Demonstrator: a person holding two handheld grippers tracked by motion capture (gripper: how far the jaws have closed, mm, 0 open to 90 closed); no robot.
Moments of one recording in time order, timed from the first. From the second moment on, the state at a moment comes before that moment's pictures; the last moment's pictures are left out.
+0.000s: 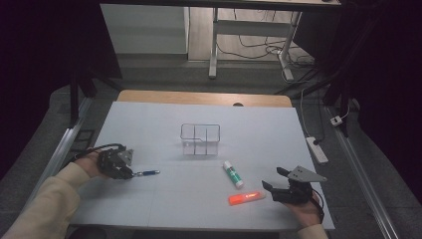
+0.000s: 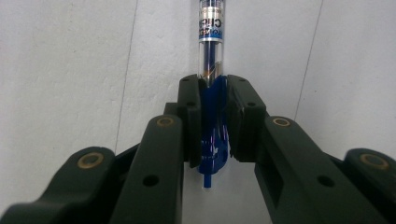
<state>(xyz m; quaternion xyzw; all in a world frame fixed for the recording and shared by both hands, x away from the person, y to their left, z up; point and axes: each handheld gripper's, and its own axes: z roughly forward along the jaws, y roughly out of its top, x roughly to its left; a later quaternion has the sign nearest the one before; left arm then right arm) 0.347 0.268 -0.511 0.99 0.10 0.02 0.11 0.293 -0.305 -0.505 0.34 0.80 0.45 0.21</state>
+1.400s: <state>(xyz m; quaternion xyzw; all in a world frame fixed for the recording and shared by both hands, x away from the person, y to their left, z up) 0.333 0.179 -0.476 0.95 0.16 0.05 0.24 0.288 -0.289 -0.497 0.31 0.80 0.46 0.22</state>
